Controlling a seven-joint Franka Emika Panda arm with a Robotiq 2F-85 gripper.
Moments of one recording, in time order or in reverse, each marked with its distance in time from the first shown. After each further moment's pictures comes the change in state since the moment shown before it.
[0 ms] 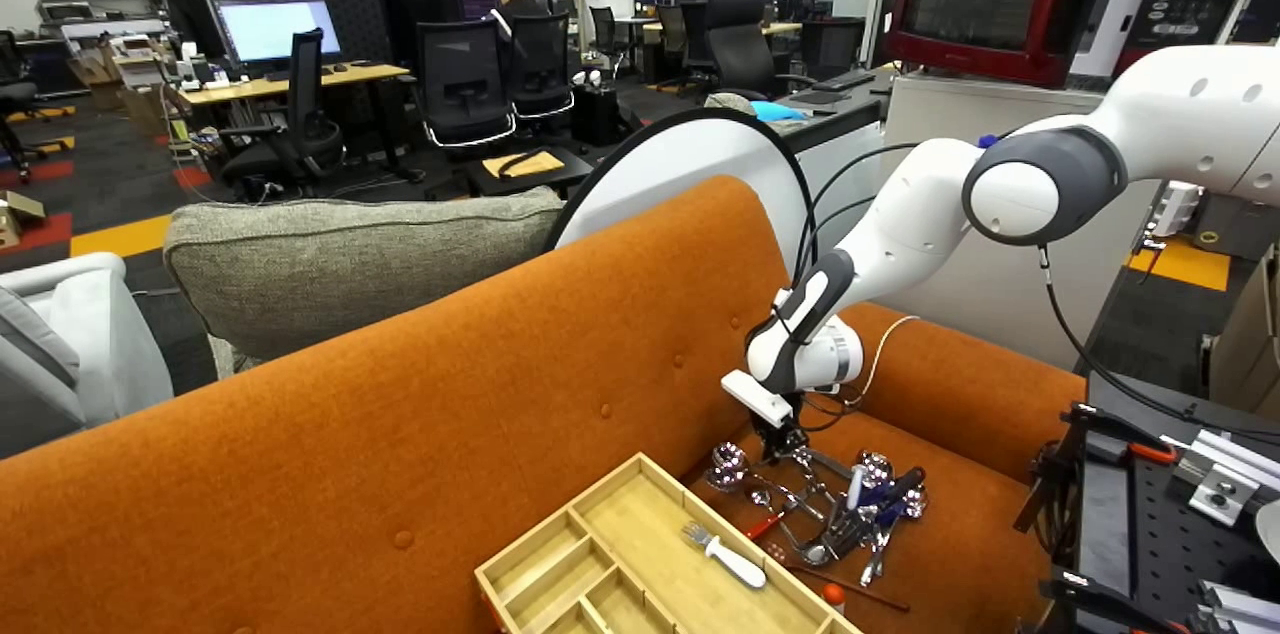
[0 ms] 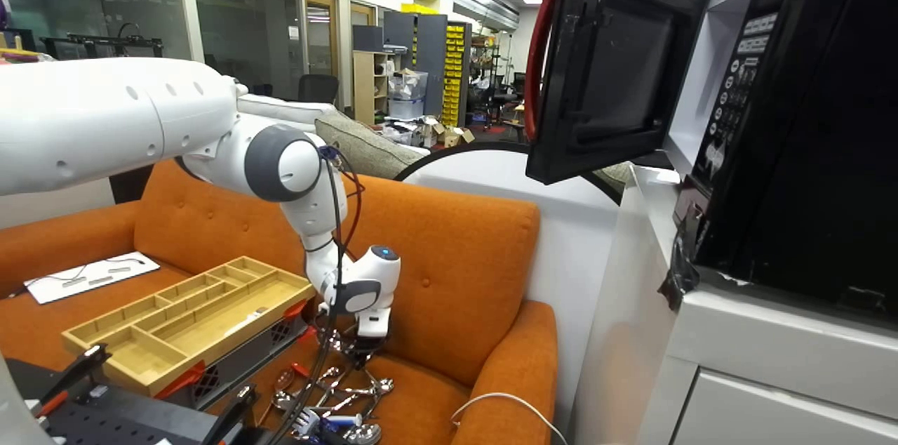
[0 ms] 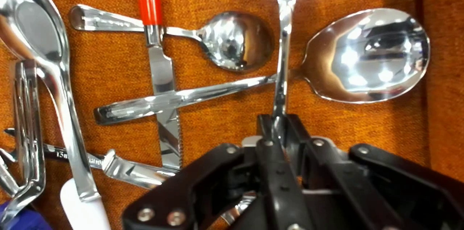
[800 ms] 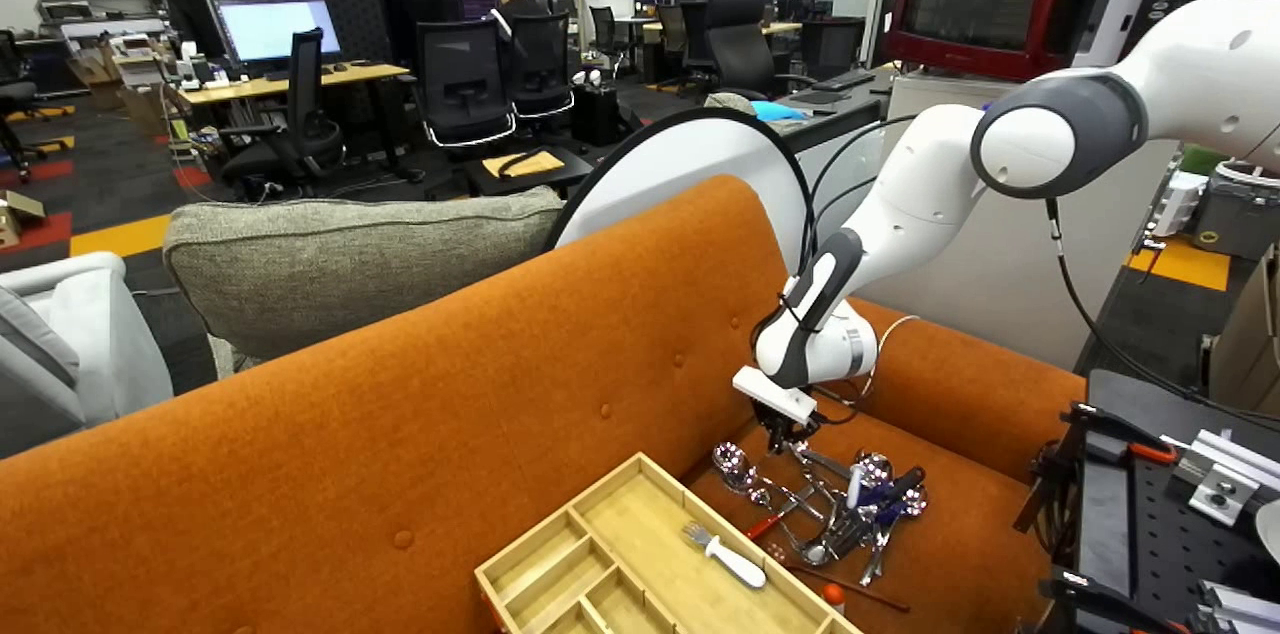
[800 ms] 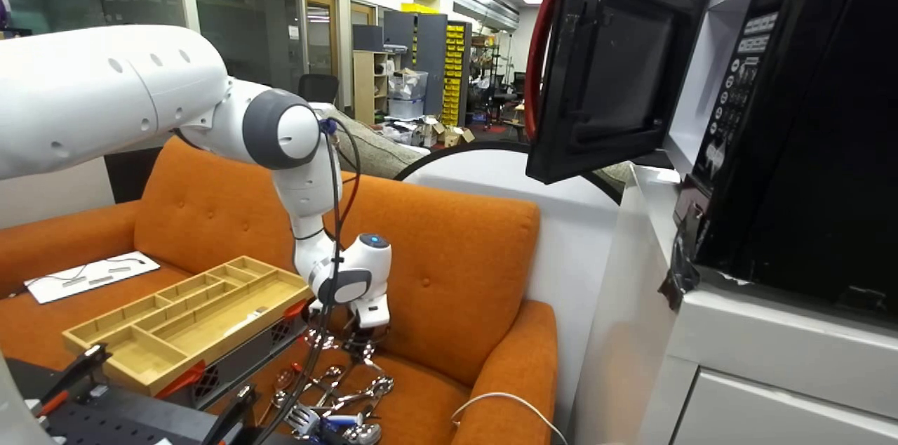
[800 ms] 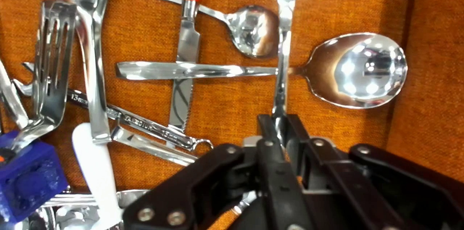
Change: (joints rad) arm 0.006 -0.142 0.013 -0.216 -0.005 0.133 -0.241
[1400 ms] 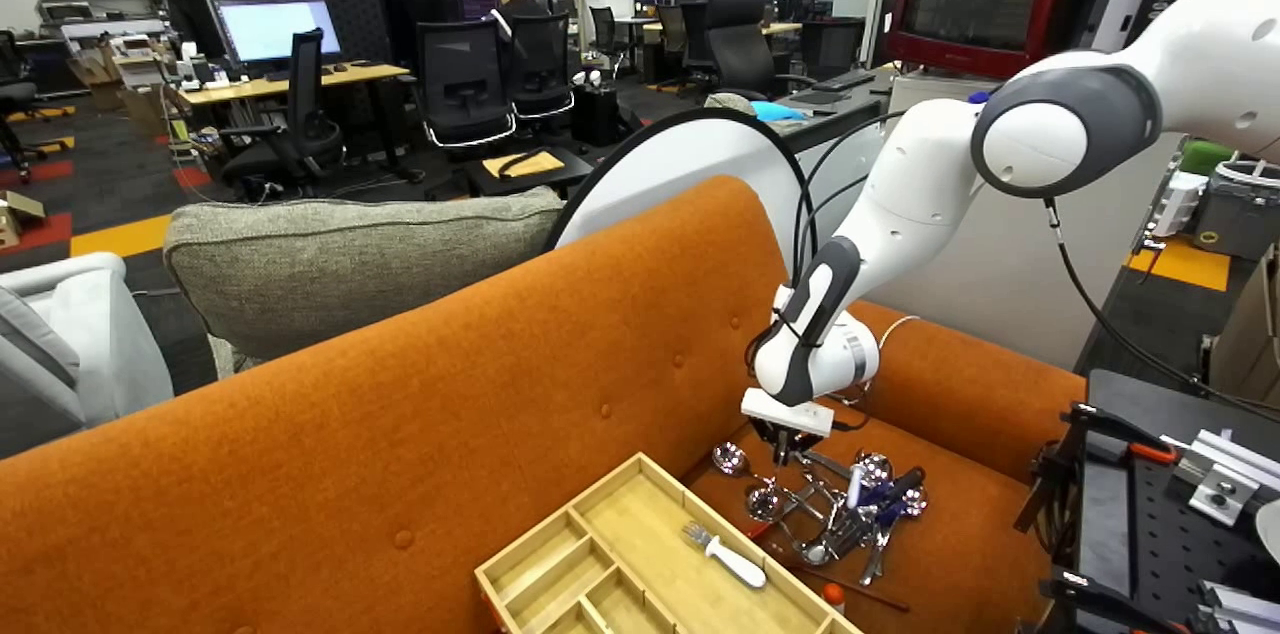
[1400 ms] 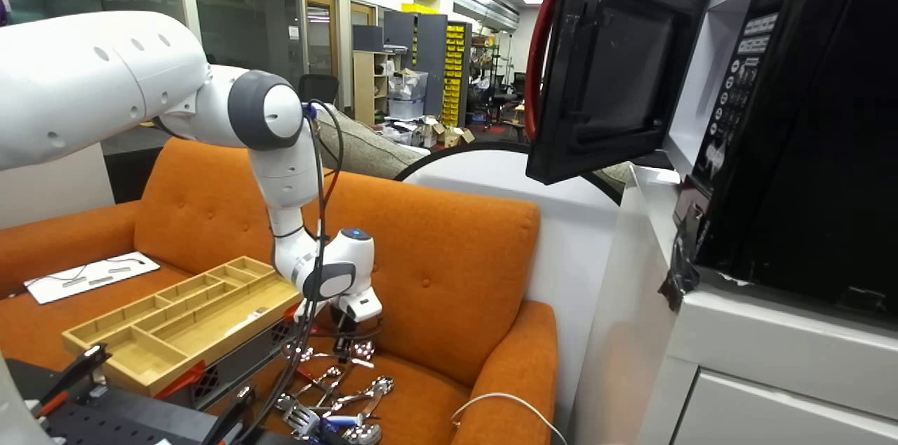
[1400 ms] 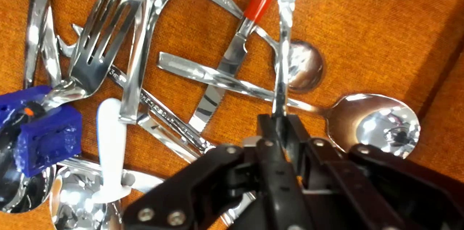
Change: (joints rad) arm 0.110 -0.048 -0.053 -0.084 -0.002 0.000 -0.210
